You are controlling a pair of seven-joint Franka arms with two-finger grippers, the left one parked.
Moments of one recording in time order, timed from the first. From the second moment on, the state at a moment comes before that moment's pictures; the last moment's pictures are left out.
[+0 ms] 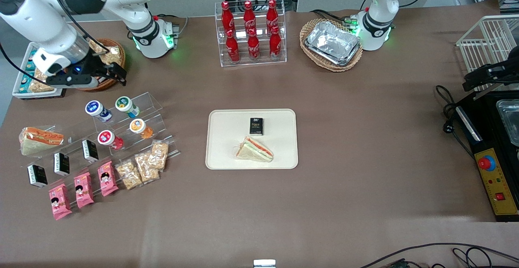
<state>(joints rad) 0.12 -0.47 -0.03 -2.39 0.00 1.93 0.13</state>
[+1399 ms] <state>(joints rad) 0.08 -0.32 -0.03 -2.53 -0.03 2.25 0.13</state>
